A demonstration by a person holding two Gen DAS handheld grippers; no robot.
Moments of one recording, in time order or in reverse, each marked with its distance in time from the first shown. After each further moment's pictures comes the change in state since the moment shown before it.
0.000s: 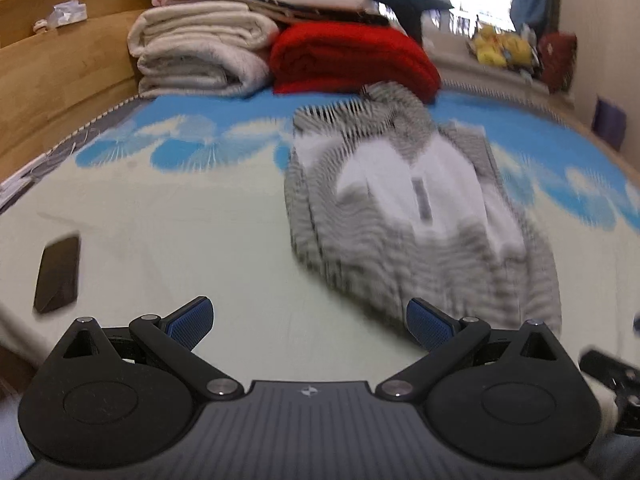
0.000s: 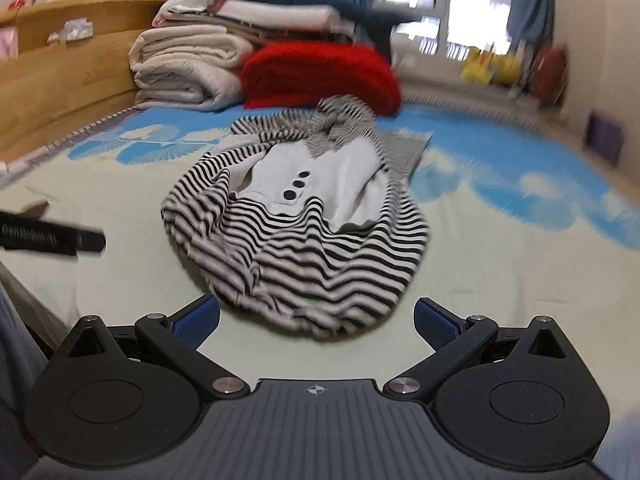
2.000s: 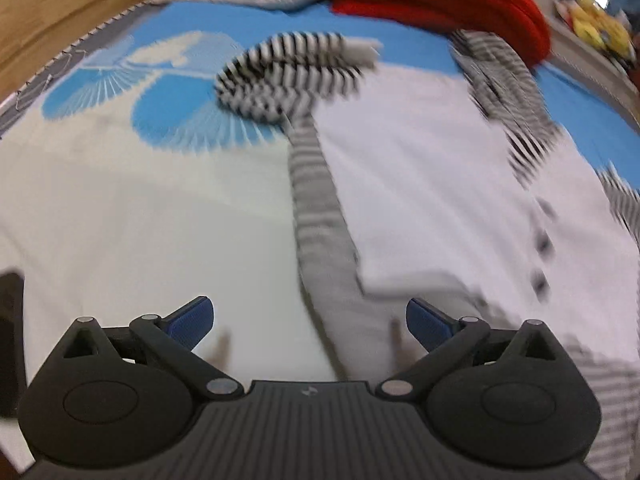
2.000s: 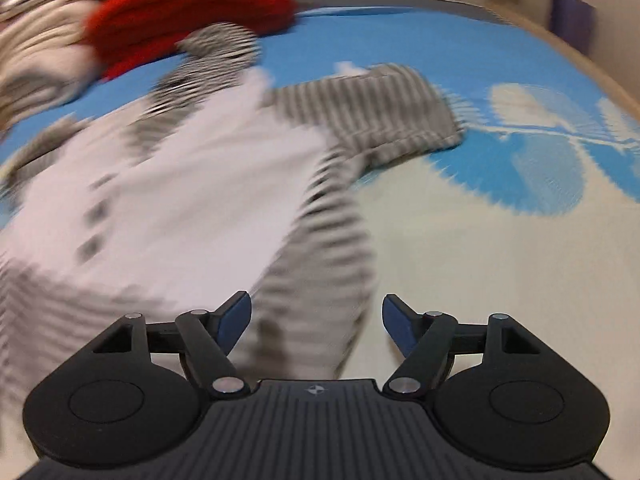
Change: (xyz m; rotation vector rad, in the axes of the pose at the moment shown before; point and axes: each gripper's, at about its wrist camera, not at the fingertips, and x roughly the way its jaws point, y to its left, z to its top) left arm 0.228 0.070 0.117 -0.110 0.336 0.072; right arm 0.197 -0.118 0.122 0.227 0.286 -0.133
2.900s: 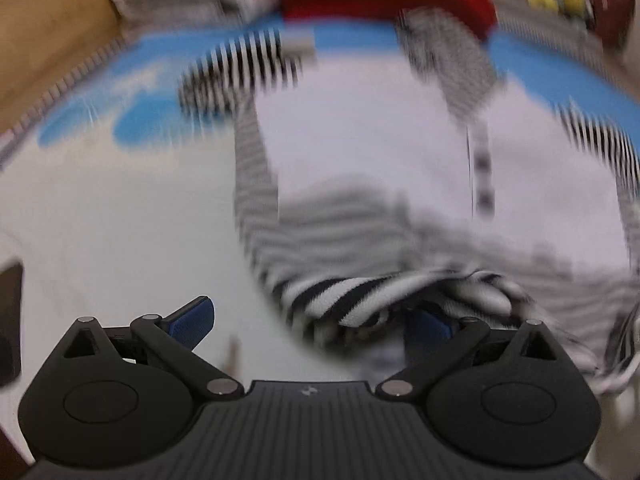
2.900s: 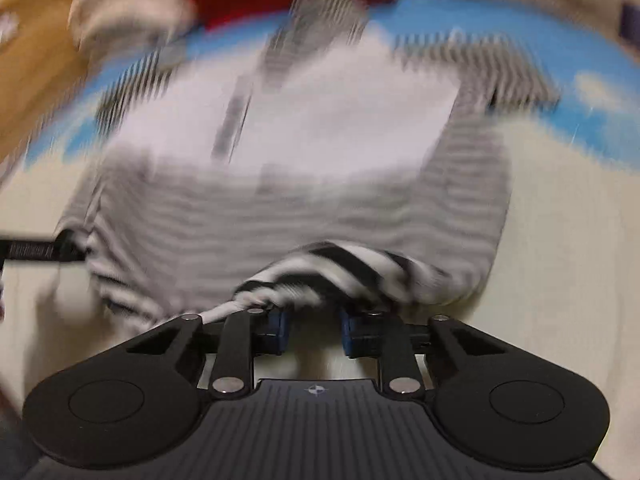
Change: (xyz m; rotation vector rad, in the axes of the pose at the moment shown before) left arm -0.024 -0.047 -0.068 0.119 -0.150 0.031; right arm -0.024 0.062 -0.062 -0.078 -0.050 0.153
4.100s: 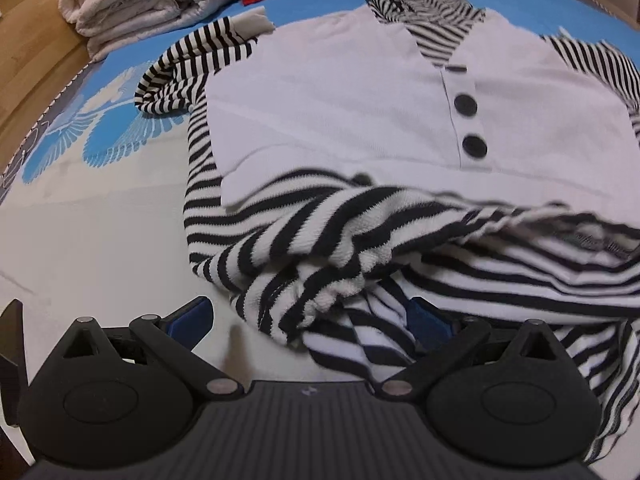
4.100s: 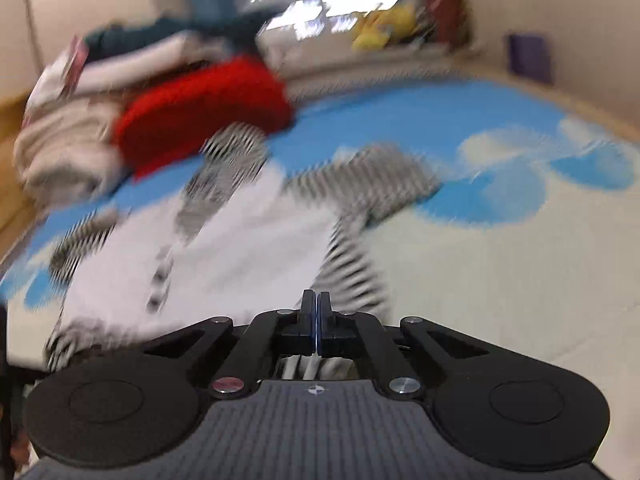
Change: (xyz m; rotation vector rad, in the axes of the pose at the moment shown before) left arm 0.038 -0.043 -0.012 0.201 0.139 0.059; right arm -0.080 -0.057 0.012 0.213 -0.308 -0.159
